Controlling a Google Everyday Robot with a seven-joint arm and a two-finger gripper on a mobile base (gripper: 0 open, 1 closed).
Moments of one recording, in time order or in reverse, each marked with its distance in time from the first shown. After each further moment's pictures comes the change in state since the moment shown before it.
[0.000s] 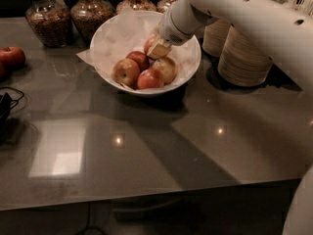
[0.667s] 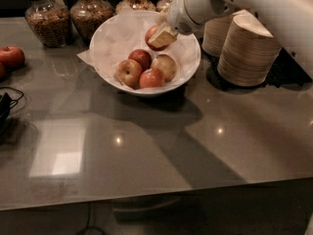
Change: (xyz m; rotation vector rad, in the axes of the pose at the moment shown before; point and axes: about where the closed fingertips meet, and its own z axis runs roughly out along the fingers) arm -0.019 -0.015 -0.036 0.024 -0.143 0.018
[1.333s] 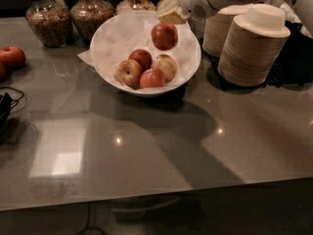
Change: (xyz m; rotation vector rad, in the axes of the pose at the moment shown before) arm -0.023 -0.015 -0.056 0.056 -0.132 0.004
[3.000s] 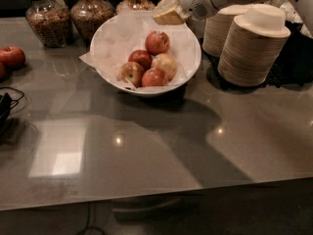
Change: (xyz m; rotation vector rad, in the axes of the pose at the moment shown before) arm -0.012 0.010 -0.004 -0.076 -0.082 0.025
